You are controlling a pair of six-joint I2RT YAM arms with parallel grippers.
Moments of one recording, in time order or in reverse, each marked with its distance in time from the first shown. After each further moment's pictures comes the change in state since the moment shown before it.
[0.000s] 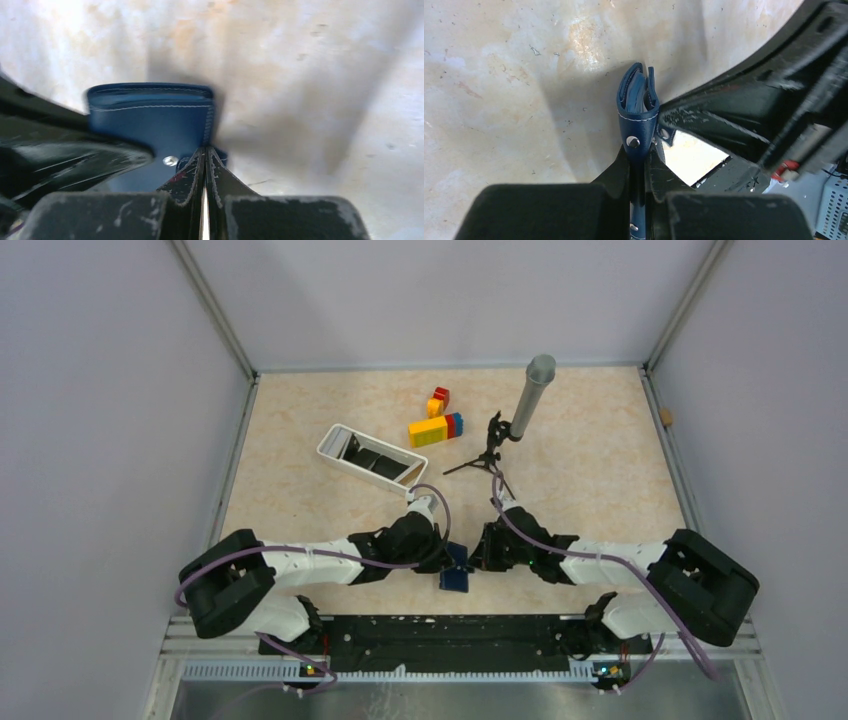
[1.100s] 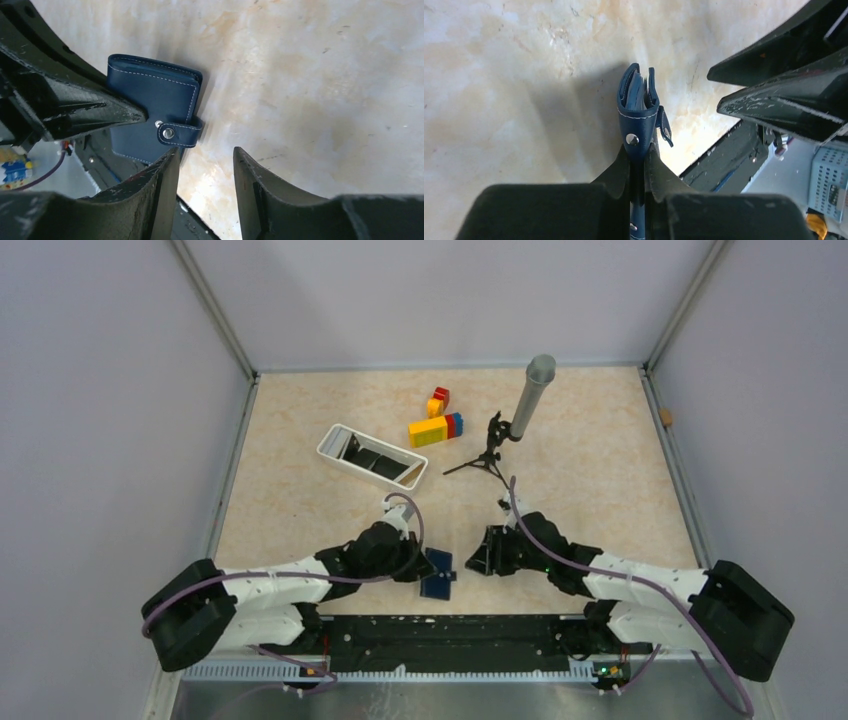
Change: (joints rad) left arm 0.071 -0.212 -0.181 0.053 0.083 0.034; right arm -0.014 -0.219 -0.093 -0.036 -0.016 -0.095
